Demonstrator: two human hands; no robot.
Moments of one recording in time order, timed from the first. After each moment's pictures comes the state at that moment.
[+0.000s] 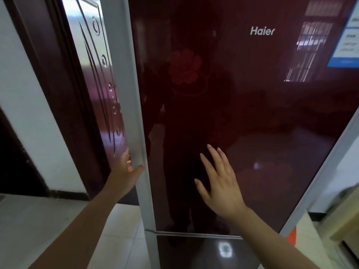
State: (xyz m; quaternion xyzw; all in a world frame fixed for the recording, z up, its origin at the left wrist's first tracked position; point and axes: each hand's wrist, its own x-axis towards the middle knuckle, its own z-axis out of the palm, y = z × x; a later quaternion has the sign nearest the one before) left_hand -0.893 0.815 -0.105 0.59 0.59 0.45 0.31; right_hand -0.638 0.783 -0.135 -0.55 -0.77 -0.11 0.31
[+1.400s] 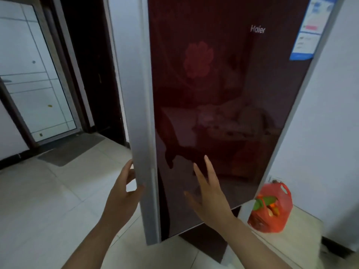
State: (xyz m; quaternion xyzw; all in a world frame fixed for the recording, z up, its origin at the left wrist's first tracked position) left_hand -0.651 0.376 -0.124 0.45 0.68 0.56 0.17; right_hand -0.465 0.495 -0.161 -0.33 -0.88 0.12 0.32
